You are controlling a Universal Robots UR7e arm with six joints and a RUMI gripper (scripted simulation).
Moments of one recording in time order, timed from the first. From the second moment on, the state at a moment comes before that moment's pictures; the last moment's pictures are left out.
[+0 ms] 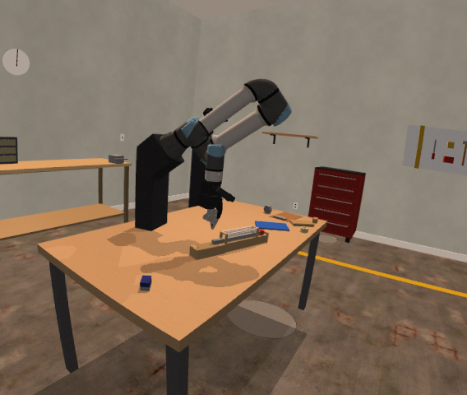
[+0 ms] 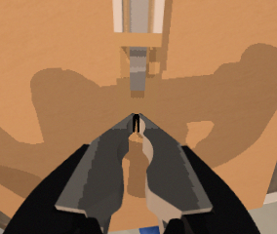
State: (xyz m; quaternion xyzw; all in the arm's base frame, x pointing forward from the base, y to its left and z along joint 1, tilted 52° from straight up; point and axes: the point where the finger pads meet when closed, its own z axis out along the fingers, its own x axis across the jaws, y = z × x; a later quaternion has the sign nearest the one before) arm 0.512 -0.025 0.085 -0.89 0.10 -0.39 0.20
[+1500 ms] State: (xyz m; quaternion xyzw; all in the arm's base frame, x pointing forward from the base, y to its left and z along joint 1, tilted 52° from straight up) arm 0.517 0.213 0.206 -0.89 0.10 -0.39 0.21
